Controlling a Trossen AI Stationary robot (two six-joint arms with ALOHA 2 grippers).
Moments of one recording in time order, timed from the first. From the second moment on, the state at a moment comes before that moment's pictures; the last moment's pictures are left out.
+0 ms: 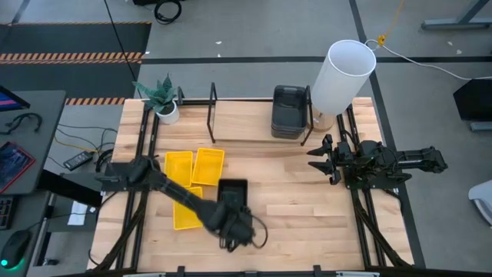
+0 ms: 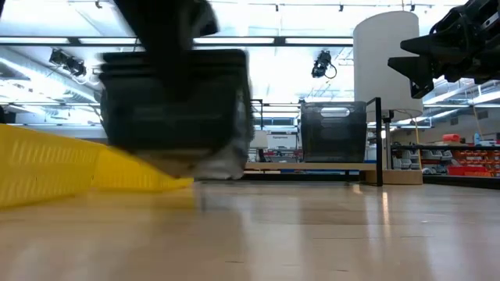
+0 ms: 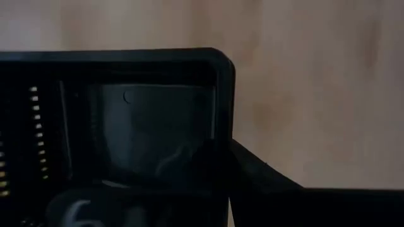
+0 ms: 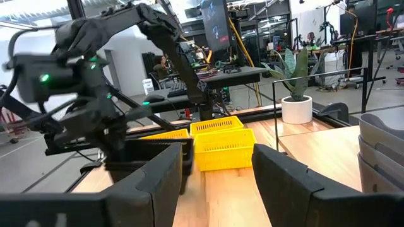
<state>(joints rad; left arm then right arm) -0.50 2.10 1.83 -1.14 -0.24 -0.47 0.01 0.04 0.01 0.14 0.03 0.16</state>
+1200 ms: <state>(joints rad) 0.20 2.14 1.83 -0.76 -0.29 0.38 0.01 0.04 0.01 0.14 0.03 0.16</state>
